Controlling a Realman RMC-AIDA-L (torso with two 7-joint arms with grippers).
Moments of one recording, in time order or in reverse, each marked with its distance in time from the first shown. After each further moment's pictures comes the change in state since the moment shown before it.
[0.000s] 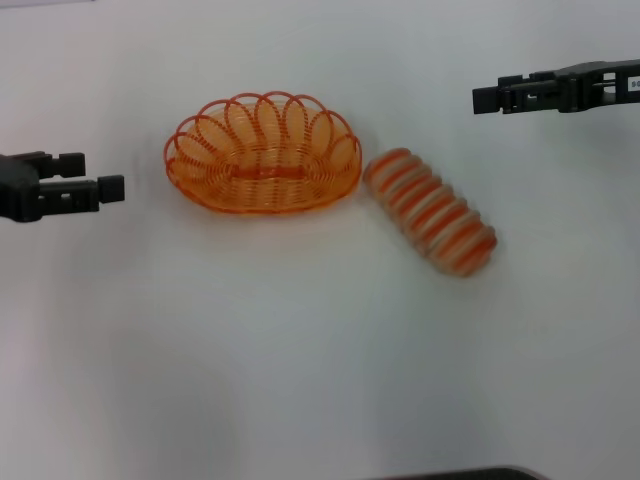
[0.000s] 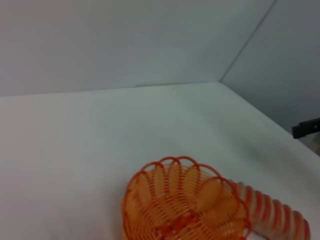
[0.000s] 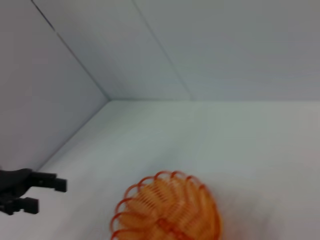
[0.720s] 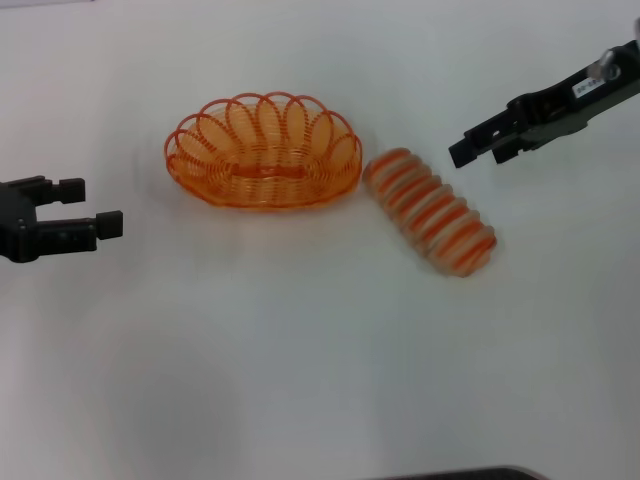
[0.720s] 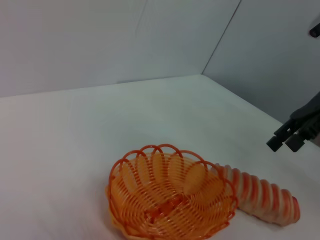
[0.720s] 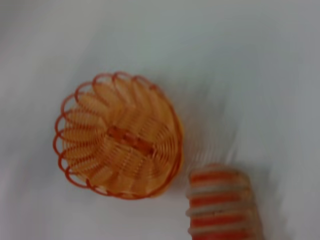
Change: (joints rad) left arm 0.040 -0.010 -0.035 -0.023 0.009 0.043 0.161; right arm 0.257 -0.015 -0.113 0.034 -0.435 -0.040 0.498
